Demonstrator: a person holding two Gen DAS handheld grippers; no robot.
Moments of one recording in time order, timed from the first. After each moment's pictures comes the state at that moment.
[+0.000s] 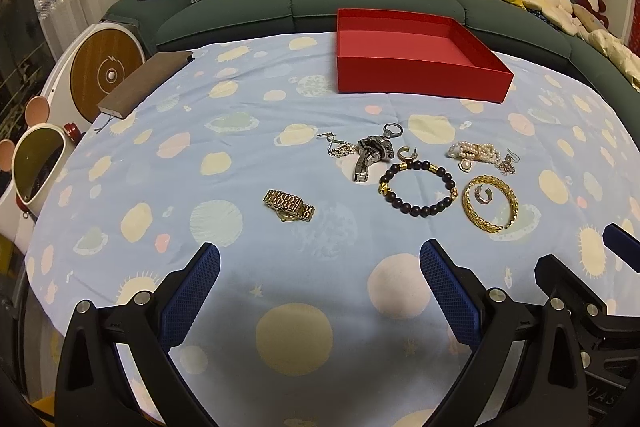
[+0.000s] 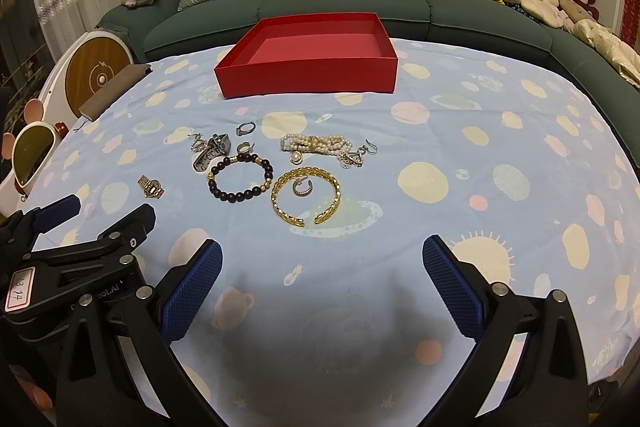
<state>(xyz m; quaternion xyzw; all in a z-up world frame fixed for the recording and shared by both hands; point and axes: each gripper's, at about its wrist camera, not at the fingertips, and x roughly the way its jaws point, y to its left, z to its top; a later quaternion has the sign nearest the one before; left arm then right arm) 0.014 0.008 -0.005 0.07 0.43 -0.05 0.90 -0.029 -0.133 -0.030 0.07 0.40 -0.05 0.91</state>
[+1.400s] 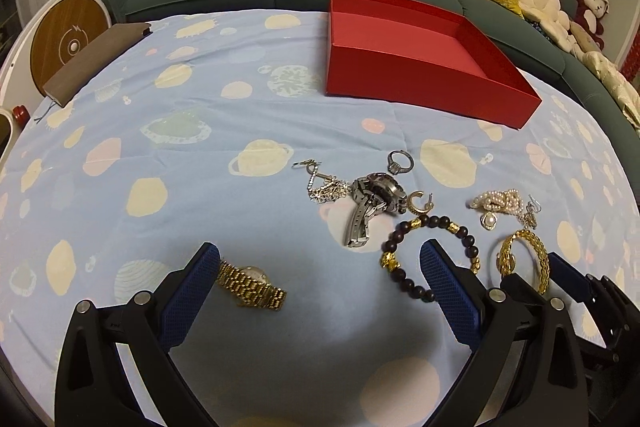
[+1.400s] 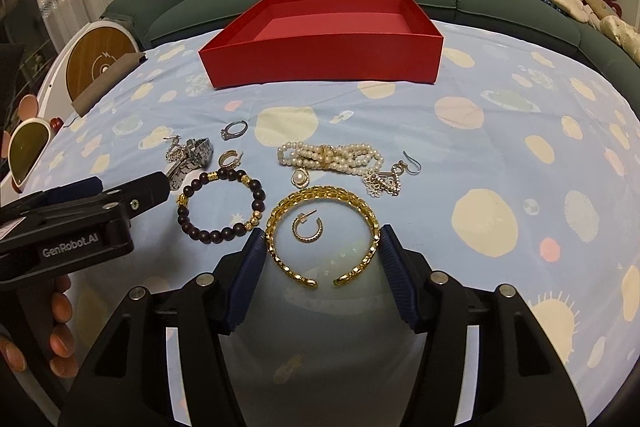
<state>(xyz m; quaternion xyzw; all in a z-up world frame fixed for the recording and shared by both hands) 0.100 0.007 -0.040 0.00 0.47 -0.10 0.88 0.039 -0.141 -0.072 0.08 0.42 -0.01 0.90</state>
